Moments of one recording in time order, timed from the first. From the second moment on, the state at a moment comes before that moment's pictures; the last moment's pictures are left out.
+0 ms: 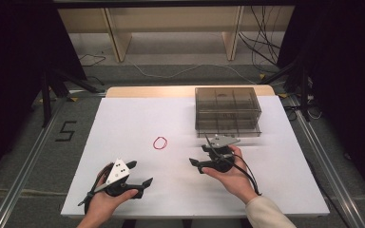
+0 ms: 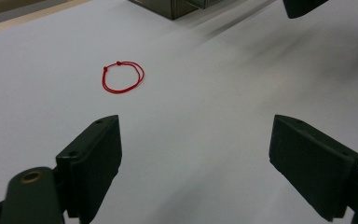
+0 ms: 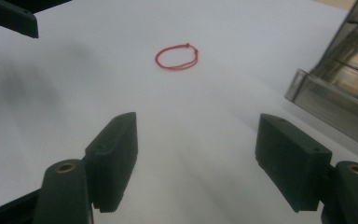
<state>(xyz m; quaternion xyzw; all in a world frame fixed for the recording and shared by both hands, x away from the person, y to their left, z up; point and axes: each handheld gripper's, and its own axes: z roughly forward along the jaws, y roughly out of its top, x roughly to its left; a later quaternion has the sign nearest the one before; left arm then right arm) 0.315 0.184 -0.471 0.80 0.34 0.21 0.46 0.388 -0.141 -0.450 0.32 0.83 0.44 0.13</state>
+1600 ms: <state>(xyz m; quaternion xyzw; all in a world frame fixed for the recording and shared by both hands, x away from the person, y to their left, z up) 0.316 0.183 -0.472 0.80 0.34 0.20 0.46 0.472 -0.033 -0.467 0.32 0.86 0.37 0.13</state>
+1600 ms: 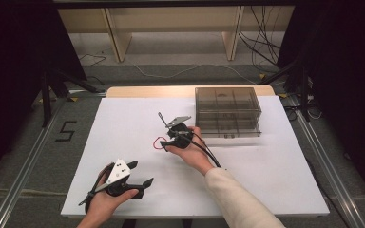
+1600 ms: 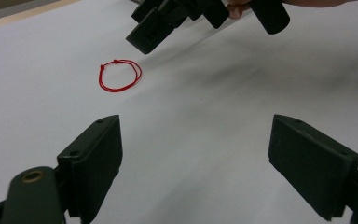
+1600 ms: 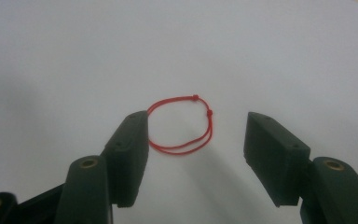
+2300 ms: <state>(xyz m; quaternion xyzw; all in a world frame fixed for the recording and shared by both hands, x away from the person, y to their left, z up) 0.317 0.183 -0.474 0.80 0.34 0.20 0.46 0.503 -0.015 -0.482 0.33 0.87 0.35 0.12</state>
